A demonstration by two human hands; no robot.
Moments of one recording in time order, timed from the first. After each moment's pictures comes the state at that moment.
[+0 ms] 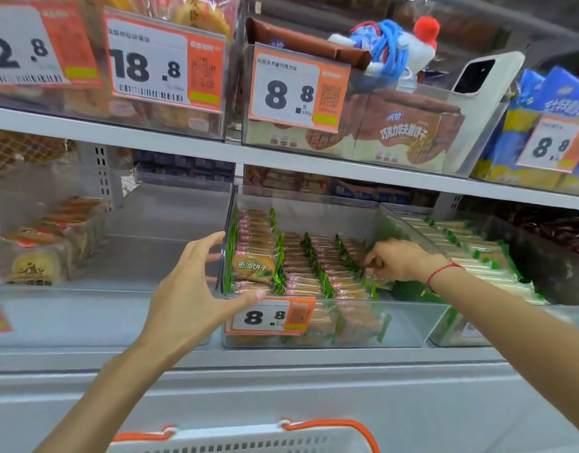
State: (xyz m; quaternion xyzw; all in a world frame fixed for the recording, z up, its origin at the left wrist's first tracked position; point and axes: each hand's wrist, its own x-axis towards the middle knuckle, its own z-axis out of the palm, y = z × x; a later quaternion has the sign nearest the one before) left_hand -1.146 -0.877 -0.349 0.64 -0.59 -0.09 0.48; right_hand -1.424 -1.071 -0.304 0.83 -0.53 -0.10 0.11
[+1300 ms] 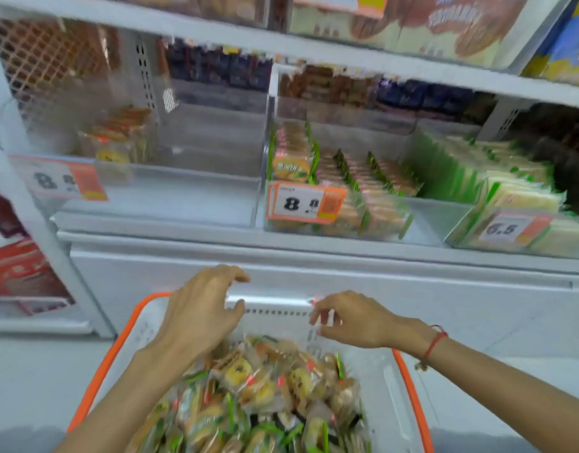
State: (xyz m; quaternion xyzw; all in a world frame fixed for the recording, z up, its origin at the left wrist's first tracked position) left_hand -1.152 -0.761 -0.446 0.73 -0.62 -0.05 0.27; right_hand -1.383 -0.870 -0.447 0.91 -0.37 -0.07 -0.19
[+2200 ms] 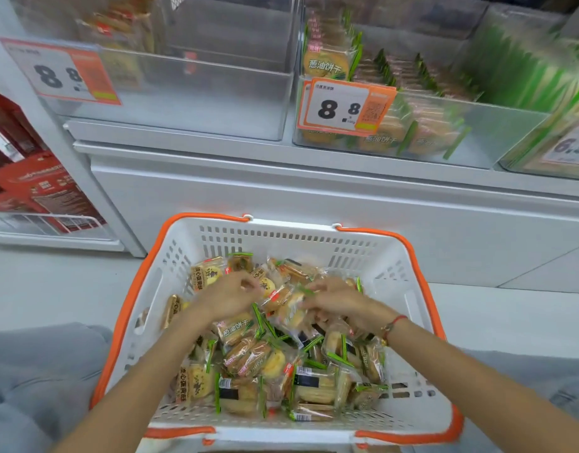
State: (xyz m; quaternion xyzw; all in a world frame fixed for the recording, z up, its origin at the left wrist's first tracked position) left_hand -1.142 -0.727 -0.561 0.73 -0.54 -0.40 0.13; right_hand -1.340 -0.797 -0.535 0.61 -0.53 -0.03 -0.59
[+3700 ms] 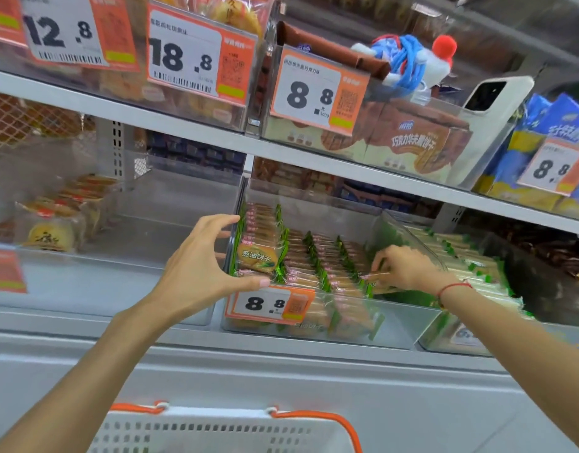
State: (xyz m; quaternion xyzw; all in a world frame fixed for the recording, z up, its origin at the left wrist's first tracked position) left_hand -1.132 -0.890 -0.349 0.59 -0.62 -0.11 0.51; right_hand -1.437 -1.056 -0.303 0.81 -0.58 -0.03 0.06
